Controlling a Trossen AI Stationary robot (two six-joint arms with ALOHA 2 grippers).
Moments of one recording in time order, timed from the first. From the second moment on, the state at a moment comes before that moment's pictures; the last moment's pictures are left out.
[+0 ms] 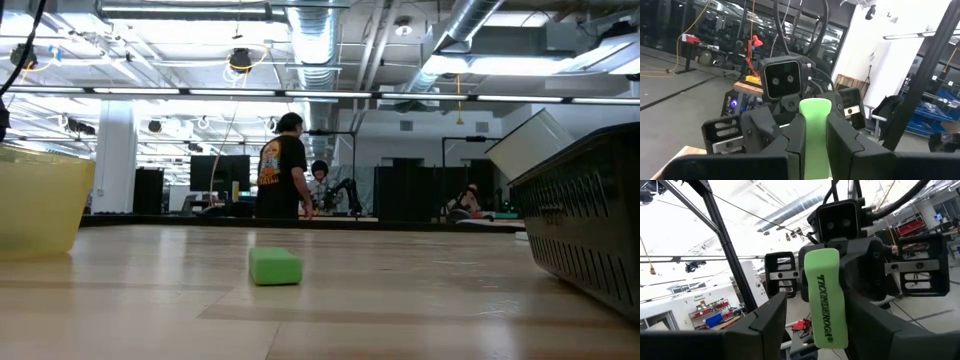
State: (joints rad) left arm 0.19 1.57 1.73 -0.03 0.20 -0.32; right arm -0.22 1.26 1.16 0.51 -0.37 0.58
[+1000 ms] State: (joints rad) left arm 0.19 1.59 1.73 0.02 0.20 -0.35; right arm -0.24 1.26 1.16 0.47 -0.37 0.57
